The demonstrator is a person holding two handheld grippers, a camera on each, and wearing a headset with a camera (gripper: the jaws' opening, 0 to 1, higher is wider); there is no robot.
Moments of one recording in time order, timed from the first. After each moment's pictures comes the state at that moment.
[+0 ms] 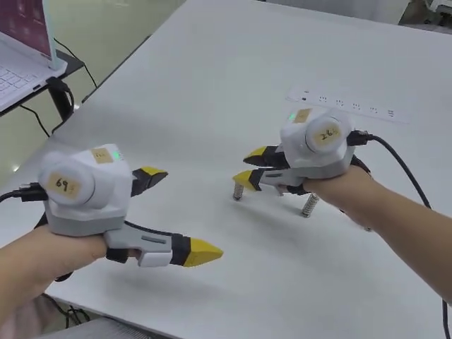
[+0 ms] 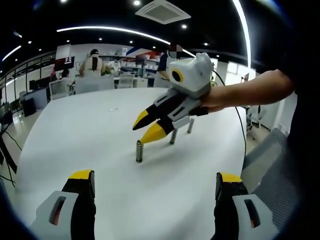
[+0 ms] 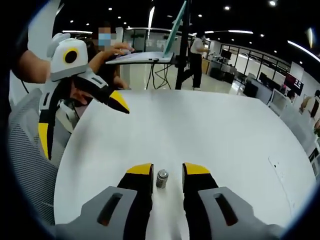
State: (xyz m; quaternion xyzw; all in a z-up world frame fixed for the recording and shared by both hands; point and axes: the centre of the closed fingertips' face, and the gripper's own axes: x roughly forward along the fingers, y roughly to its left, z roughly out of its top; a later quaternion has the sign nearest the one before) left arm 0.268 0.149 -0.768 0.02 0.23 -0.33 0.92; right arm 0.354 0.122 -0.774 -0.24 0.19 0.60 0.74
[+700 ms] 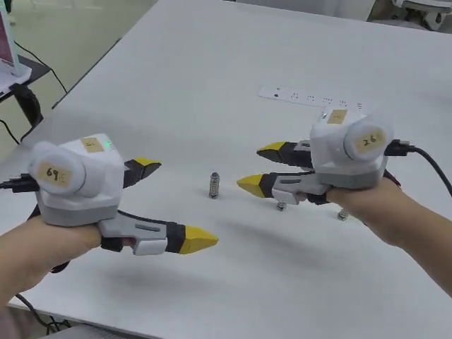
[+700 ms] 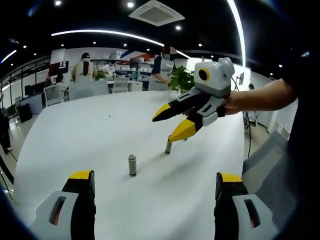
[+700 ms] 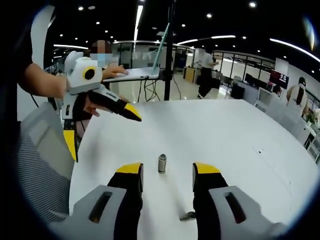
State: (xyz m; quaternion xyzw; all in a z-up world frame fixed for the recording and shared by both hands) left arm 0.284 0.120 -0.755 0.03 0.21 -0.35 0.91; right arm 0.339 0.059 -0.741 -0.18 0.17 0.57 0.78
